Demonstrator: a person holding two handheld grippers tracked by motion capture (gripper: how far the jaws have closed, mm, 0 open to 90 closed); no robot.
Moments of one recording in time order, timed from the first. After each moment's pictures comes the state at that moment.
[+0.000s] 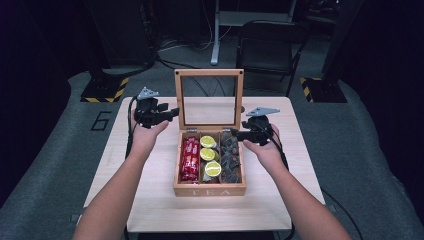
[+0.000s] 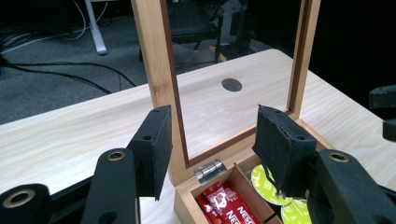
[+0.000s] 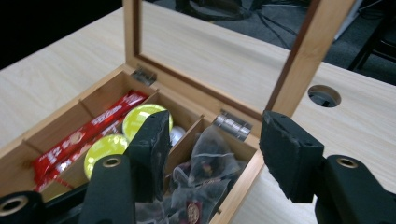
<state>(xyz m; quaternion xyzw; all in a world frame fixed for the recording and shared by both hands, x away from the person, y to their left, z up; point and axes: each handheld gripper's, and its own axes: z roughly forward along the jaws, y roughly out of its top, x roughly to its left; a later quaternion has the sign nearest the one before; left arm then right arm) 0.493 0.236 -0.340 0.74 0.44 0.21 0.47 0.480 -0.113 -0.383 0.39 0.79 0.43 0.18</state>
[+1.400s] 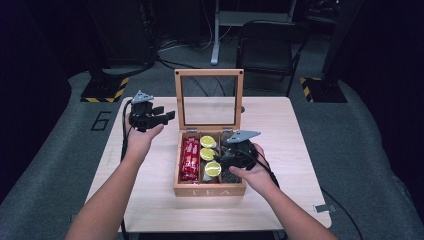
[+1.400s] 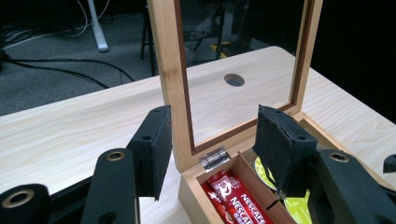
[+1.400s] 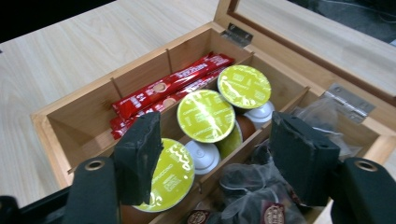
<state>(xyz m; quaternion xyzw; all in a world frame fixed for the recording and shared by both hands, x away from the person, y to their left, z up) 0.485 0.249 -0.344 0.73 0.44 0.21 0.47 0.426 -0.070 -0.412 0.31 0.84 0.43 0.14</state>
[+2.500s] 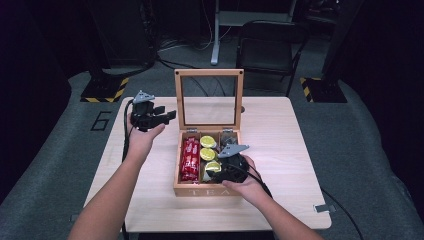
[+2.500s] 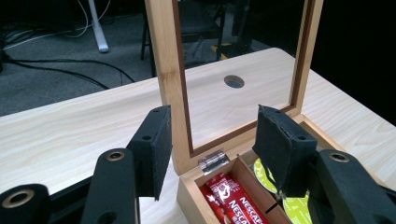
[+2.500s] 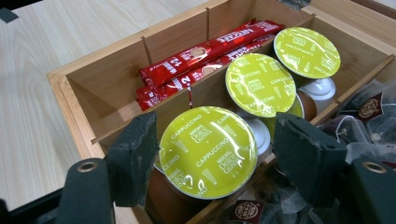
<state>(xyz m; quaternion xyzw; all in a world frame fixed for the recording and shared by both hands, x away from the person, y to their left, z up) 0.486 0.246 -0.344 0.73 0.45 0.21 0.48 0.409 -0.049 -0.449 0.28 0.86 0.41 0.12</state>
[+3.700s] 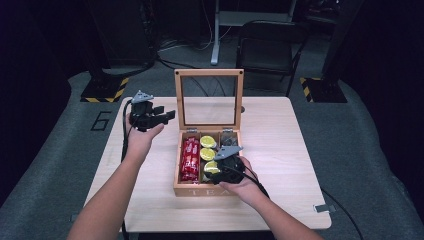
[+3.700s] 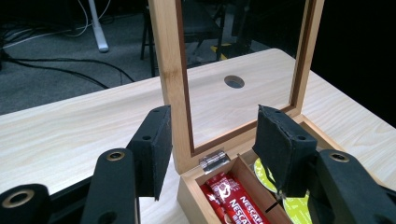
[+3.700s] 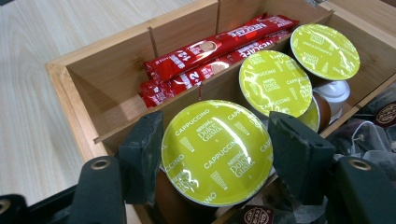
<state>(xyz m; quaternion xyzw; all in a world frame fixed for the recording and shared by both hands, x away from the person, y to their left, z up) 0.486 0.250 -0.344 0.73 0.45 0.21 0.47 0.407 -0.038 -0.451 0.27 0.87 0.40 0.12</state>
